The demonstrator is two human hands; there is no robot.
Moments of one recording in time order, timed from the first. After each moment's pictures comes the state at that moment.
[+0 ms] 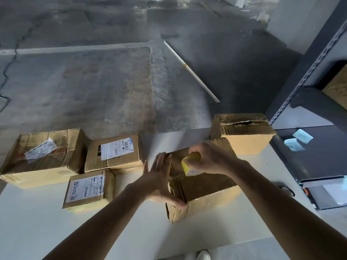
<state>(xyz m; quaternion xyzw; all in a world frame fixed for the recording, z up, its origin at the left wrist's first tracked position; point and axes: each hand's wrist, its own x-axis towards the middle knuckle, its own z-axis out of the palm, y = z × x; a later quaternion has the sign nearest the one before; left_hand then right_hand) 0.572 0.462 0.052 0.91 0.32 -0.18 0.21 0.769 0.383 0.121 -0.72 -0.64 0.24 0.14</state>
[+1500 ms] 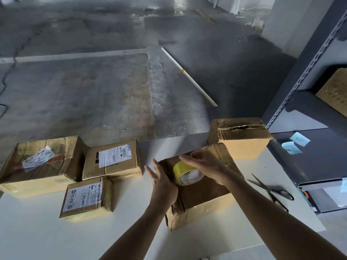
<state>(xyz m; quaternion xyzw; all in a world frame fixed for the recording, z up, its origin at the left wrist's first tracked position) 0.608 0.424 0.038 0.68 0.53 0.11 0.49 0.771 0.385 0.080 -0.70 -0.45 0.41 0.37</state>
